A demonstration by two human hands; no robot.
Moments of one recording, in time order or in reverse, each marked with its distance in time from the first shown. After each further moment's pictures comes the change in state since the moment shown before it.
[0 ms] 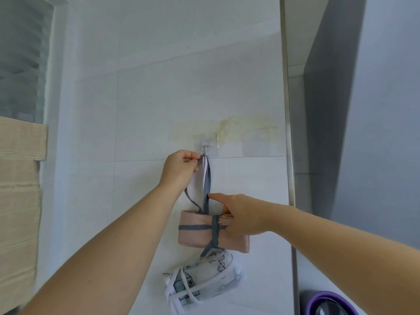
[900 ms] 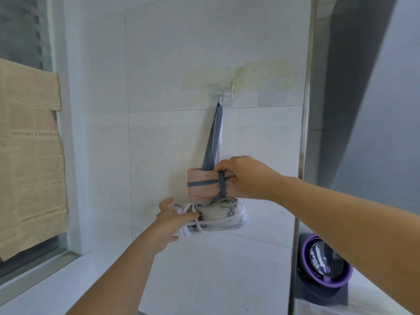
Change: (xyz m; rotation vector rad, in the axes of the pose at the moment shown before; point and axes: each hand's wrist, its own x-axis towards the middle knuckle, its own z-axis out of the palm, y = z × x) left_hand -0.144 -0.138 -0.052 -0.056 -0.215 -0.709; right_hand -0.012 -0.021 0.041 -0.074 0.218 -0.061
